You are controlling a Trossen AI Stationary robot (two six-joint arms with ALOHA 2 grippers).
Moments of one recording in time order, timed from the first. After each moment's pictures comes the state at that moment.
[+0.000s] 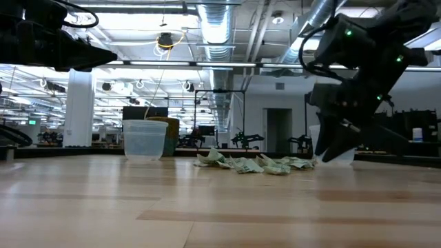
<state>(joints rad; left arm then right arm) -0.09 0.01 0.02 0.02 -0.25 0.27 0.12 1.47 0.56 -0.24 0.45 -0.40</state>
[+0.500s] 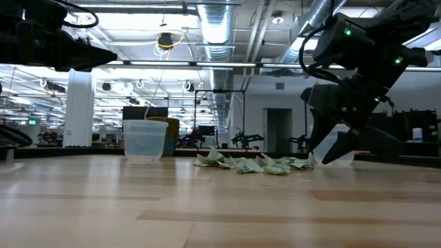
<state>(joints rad) -0.09 0.01 0.02 0.02 -0.25 0.27 0.14 1.51 0.58 -0.24 0.53 -0.49</state>
